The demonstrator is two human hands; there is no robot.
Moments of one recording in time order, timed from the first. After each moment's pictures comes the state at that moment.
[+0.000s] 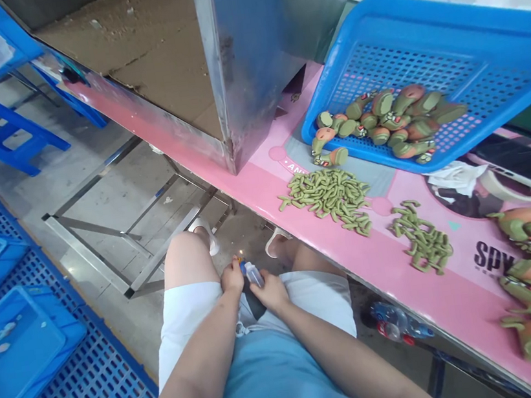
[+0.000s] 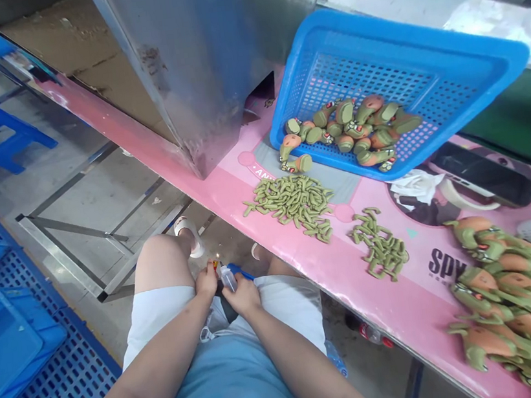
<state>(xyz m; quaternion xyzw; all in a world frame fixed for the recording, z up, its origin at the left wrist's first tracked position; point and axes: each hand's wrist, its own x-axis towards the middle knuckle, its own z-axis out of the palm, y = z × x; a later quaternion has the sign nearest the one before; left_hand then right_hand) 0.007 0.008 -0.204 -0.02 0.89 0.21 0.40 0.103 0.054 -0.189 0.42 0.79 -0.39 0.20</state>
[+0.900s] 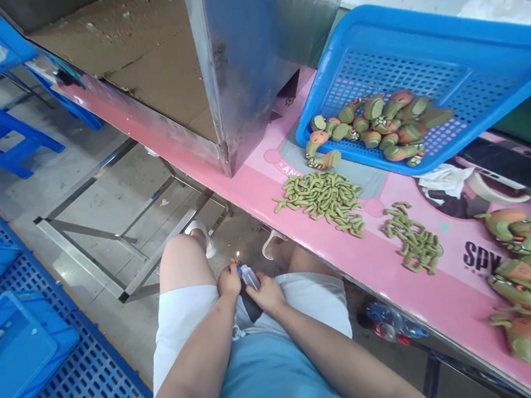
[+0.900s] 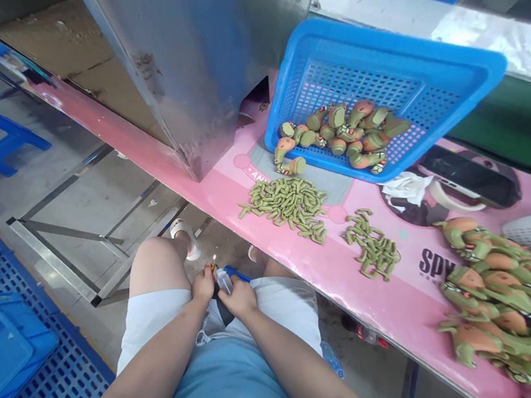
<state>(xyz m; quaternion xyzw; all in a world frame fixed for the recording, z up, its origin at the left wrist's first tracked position) 0.009 0.006 -0.208 0.00 0.89 0.21 0.40 0.102 0.054 -0.188 0.42 0.80 -0.39 0.20</state>
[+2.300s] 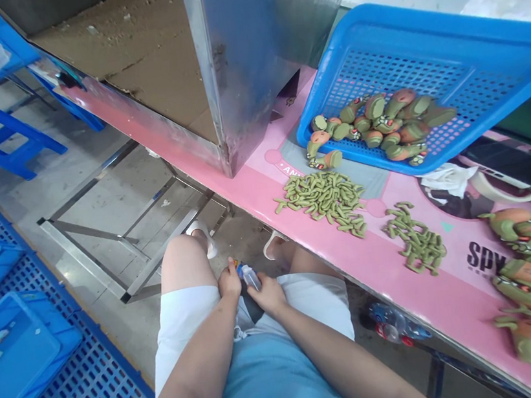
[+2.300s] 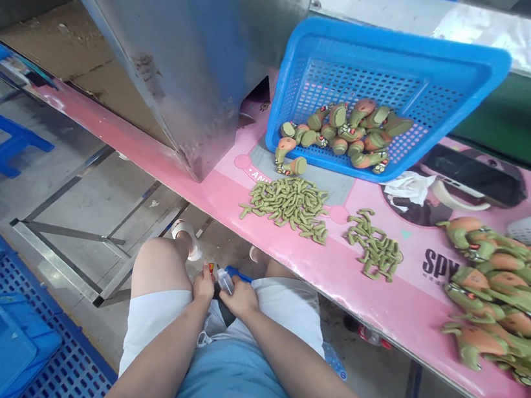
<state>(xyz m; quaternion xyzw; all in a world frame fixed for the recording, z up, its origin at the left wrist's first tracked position) 0.008 0.004 -0.210 -0.06 0.88 0.27 0.39 0.103 0.054 -0.190 0.42 0.79 -0.41 0.19</state>
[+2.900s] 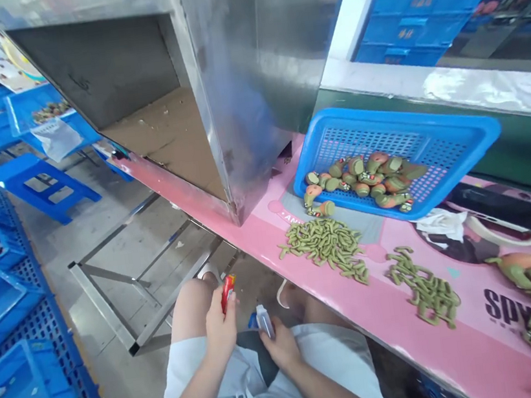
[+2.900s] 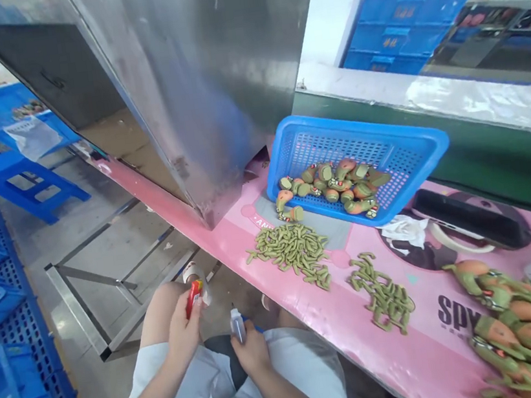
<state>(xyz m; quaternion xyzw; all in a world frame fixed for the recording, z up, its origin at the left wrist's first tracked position) -0.009 -0.003 -0.106 0.17 0.88 0.38 0.22 0.101 0.052 -0.194 0.45 0.74 -0.48 0.09</state>
